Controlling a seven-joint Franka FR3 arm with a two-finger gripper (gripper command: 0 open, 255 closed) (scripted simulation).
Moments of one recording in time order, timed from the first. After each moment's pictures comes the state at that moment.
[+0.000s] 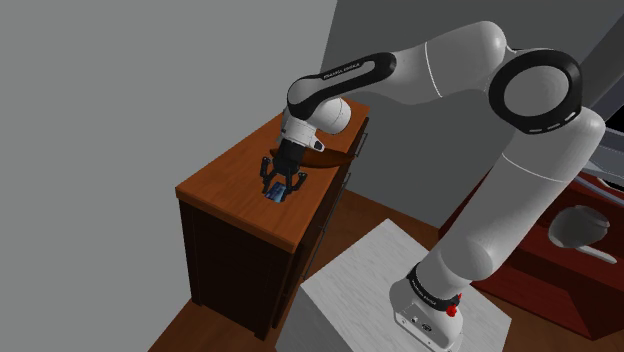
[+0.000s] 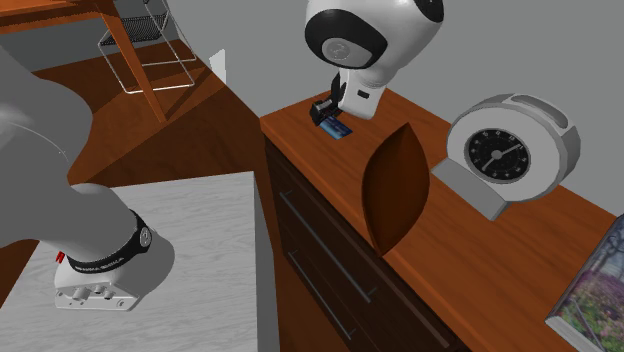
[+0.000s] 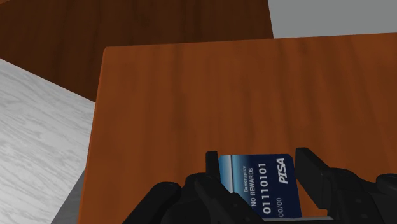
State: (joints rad) arm -0.01 0.11 0.24 -2.22 0.63 2.08 0.94
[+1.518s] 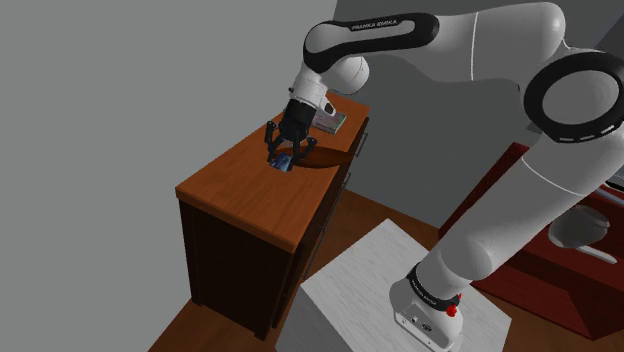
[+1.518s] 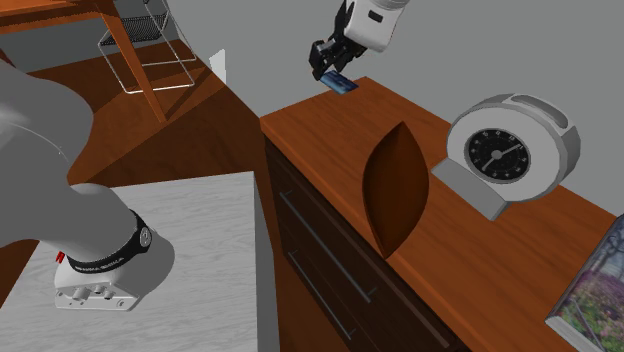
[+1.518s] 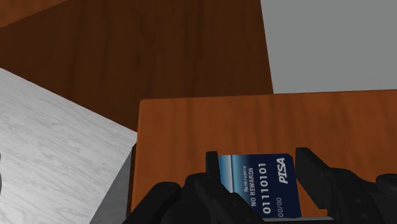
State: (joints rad) arm -0.03 -0.05 0.23 -2.10 0.59 1.83 1.07
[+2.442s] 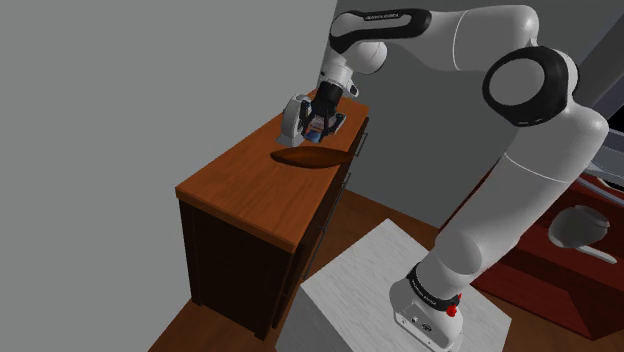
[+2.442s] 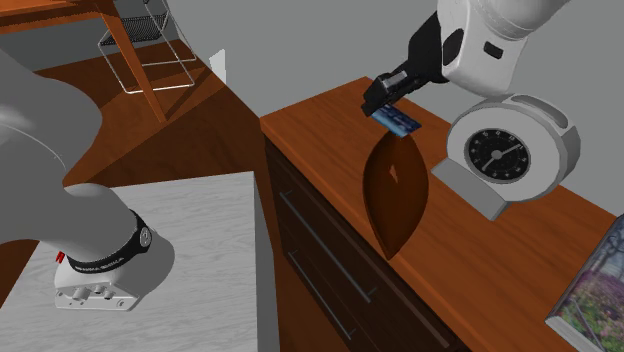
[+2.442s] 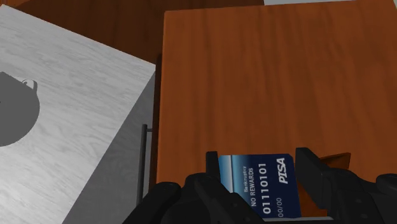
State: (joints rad) arm -0.18 0.09 0.07 -1.86 0.47 1.60 0.88
